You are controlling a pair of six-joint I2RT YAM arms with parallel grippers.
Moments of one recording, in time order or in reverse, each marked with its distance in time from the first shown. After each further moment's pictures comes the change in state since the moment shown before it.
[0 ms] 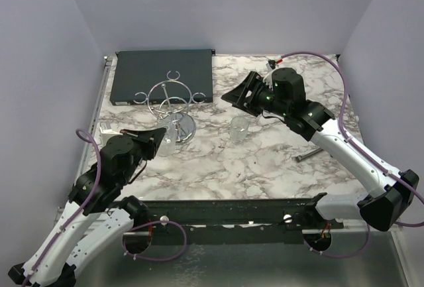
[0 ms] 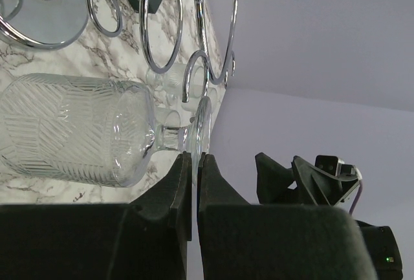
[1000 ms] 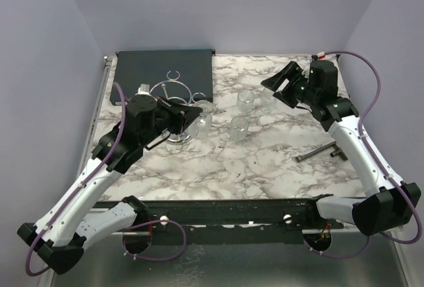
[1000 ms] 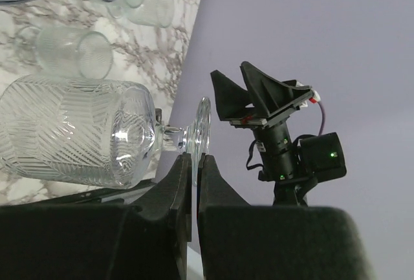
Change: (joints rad) left arm 0.000 0.382 0.250 0.158 0.376 0.060; right arm -0.388 -0.034 -0.065 -0.063 -0.055 -0.101
